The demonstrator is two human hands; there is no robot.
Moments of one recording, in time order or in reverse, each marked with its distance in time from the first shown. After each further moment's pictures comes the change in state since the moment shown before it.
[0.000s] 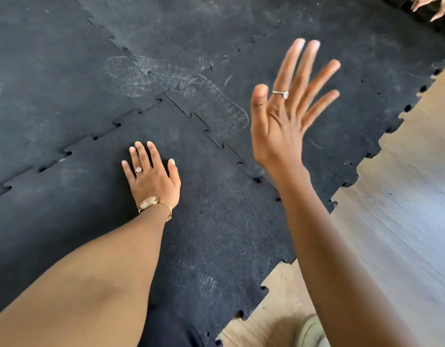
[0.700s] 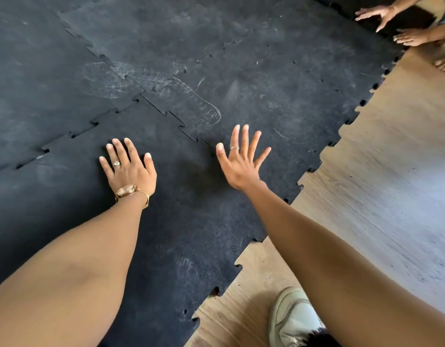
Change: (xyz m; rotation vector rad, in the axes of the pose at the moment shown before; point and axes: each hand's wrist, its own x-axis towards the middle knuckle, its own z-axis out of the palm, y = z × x) left_hand -0.007 0.005 -0.009 -0.033 -0.025 -0.037; right_hand -0.081 0.056 -0.004 -0.062 -0.744 0.278
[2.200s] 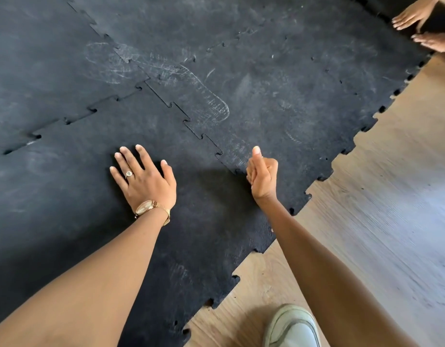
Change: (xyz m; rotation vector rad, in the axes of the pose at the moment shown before) left_hand -0.040 0.031 0.019 -0.068 0.136 -0.085; right_hand -0.006 0.032 0.006 1.084 0.129 0.032
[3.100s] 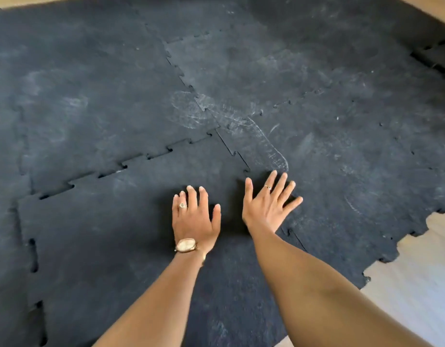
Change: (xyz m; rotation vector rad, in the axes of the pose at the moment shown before) left_hand 0.023 -0.019 -0.019 0.055 -0.008 0.145; right_hand 0.039 0.018 0.121 -1.342 0.069 0.025
